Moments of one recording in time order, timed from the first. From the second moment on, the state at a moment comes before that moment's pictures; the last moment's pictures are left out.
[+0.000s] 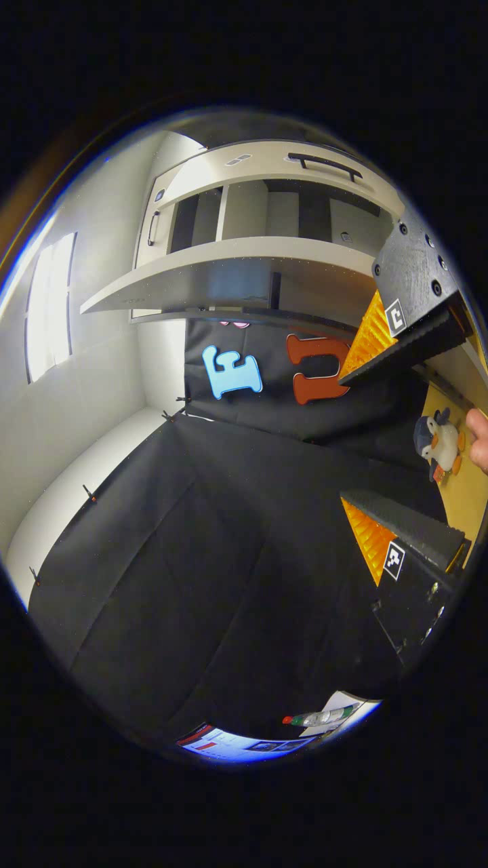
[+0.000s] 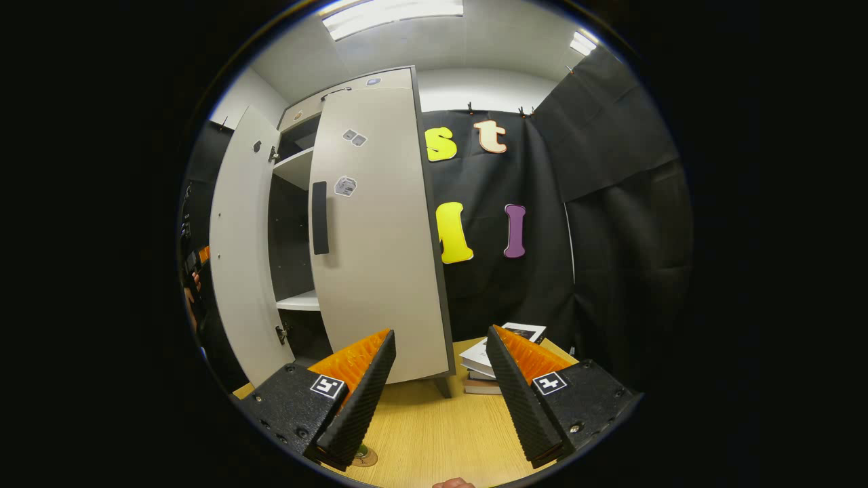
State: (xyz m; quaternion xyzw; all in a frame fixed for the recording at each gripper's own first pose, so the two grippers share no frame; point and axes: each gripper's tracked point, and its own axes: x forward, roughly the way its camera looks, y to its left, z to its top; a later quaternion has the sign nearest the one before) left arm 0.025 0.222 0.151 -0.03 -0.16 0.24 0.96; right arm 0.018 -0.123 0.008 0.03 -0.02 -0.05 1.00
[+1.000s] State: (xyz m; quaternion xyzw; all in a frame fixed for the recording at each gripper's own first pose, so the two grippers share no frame) left arm 0.071 0.037 0.149 0.02 -0.15 0.02 0.99; right arm -0.017 -0.148 -0.002 0.05 -0.01 -0.09 0.99
